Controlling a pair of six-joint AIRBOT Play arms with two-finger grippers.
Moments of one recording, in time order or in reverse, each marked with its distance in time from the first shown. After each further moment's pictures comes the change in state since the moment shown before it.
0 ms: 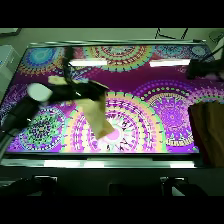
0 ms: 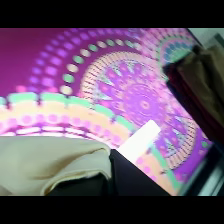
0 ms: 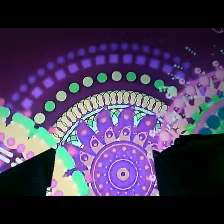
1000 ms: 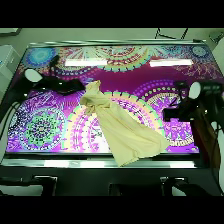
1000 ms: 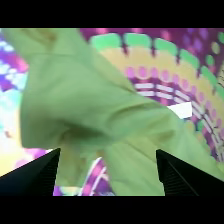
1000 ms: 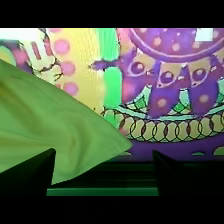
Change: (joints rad) left arm 0.498 -0.283 0.228 0.327 -0.396 -0.411; right arm -0.010 -0.152 -0.451 0.151 0.217 -0.101
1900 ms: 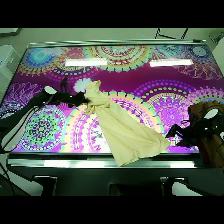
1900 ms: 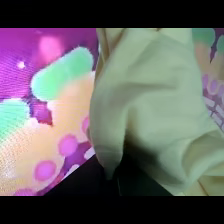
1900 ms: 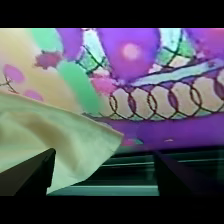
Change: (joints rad) left arm -0.036 -0.229 -0.103 -0.219 0.201 0.073; right arm -0.443 -0.099 -0.315 0.350 -0.098 -0.068
